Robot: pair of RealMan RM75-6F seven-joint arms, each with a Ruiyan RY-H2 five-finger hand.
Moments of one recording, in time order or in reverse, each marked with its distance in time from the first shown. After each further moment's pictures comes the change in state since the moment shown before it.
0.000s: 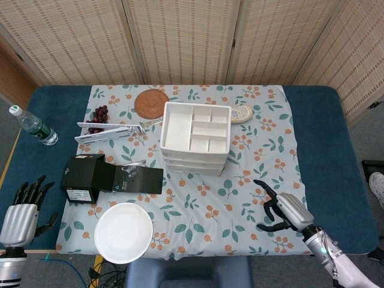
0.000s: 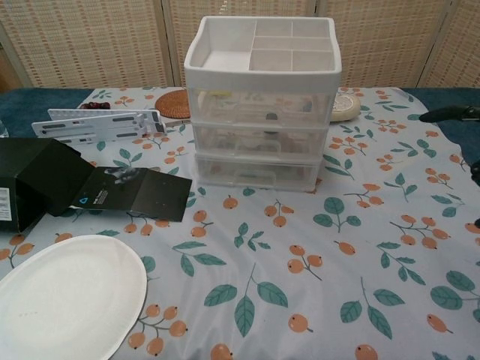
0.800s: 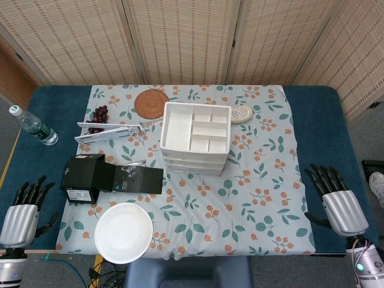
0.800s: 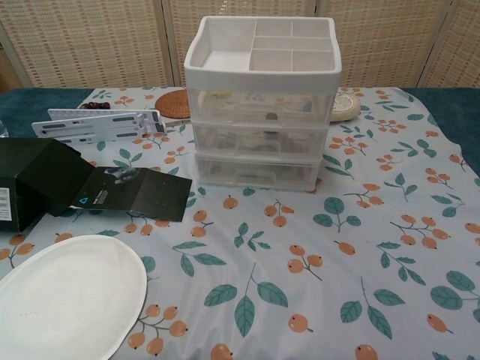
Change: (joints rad) left arm 0.004 -0.002 0.004 -0.007 0.017 0.013 0.005; right arm -0.223 0.048 0.020 0.079 -0.032 0.399 -0.582
